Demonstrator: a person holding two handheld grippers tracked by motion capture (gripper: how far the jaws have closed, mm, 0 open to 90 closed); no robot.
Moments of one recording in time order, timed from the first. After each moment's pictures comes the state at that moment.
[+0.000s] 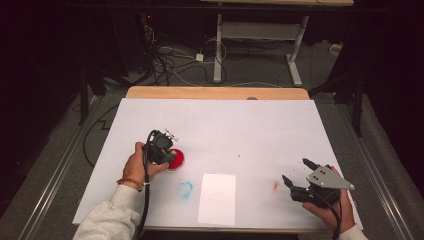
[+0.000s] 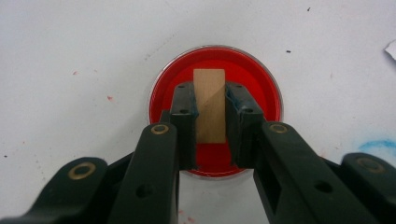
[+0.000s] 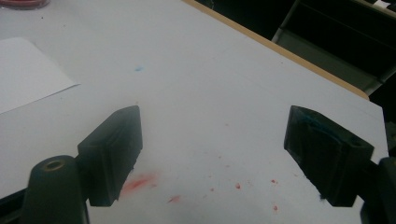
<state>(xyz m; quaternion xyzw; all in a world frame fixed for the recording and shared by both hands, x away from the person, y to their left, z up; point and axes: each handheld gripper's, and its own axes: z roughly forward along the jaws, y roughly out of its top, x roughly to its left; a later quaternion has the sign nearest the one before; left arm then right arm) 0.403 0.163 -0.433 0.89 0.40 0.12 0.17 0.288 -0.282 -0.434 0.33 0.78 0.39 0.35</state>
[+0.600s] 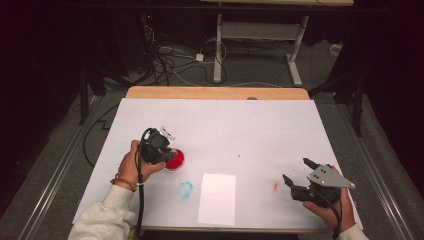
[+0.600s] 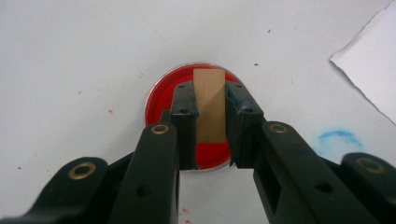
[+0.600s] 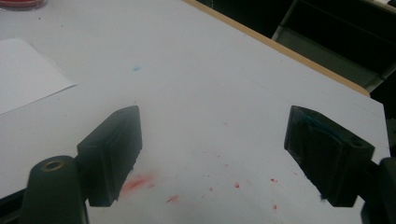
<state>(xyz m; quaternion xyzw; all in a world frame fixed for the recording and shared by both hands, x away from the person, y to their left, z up) 0.390 0.172 -0.409 0.90 0.36 0.12 0.22 0.290 -0.283 -0.433 0.34 0.78 0.39 0.35</state>
